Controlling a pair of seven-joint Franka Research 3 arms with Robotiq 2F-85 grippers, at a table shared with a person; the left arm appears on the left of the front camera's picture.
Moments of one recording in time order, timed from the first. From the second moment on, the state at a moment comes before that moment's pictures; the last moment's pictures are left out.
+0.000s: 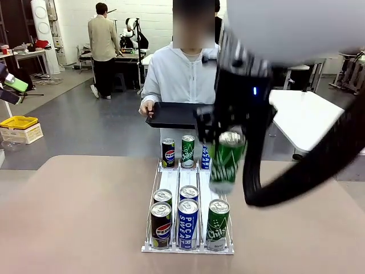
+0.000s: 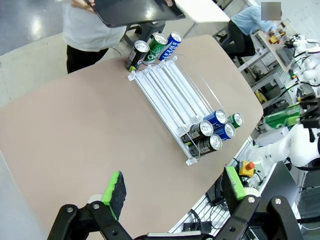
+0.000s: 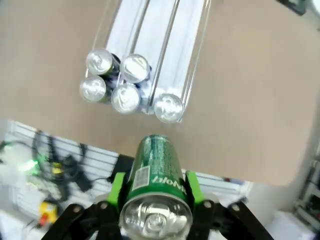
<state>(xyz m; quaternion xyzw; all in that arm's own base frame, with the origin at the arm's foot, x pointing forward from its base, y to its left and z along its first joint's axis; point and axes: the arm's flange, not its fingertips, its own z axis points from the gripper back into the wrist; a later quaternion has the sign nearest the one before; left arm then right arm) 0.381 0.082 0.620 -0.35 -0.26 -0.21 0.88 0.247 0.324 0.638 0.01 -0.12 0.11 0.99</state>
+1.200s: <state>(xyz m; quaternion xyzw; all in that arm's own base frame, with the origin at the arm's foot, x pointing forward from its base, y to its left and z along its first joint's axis) 0.381 0.082 0.620 -0.35 -0.26 -0.21 0.88 0.371 0.348 0.688 0.02 -0.15 0.10 0.98</state>
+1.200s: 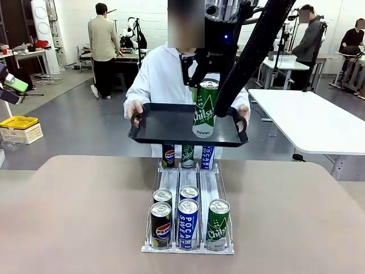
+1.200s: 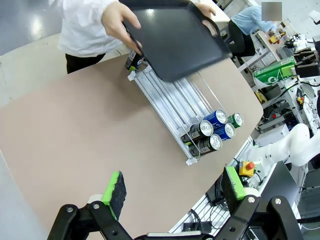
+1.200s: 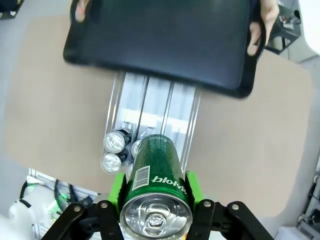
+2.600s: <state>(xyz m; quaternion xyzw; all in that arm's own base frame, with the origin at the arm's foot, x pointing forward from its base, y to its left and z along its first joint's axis) 0.381 0.082 0.620 -0.35 -0.26 -0.21 0.88 0.371 0.347 0.688 0.02 -0.15 0.10 0.98</state>
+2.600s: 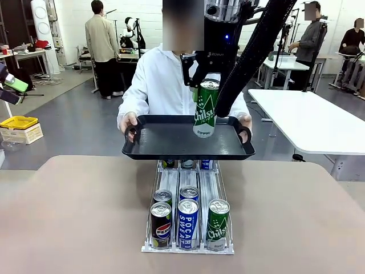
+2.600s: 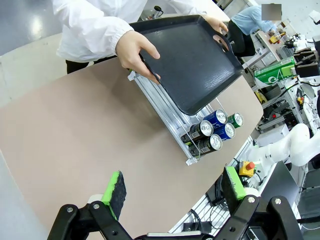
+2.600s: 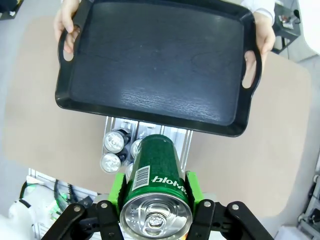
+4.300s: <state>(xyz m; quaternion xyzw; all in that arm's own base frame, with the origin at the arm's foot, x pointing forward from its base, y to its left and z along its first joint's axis) 0.381 0.082 0.620 -0.35 -0.26 -0.21 0.88 0.396 0.352 0.684 0.01 -0.17 0.11 0.98</state>
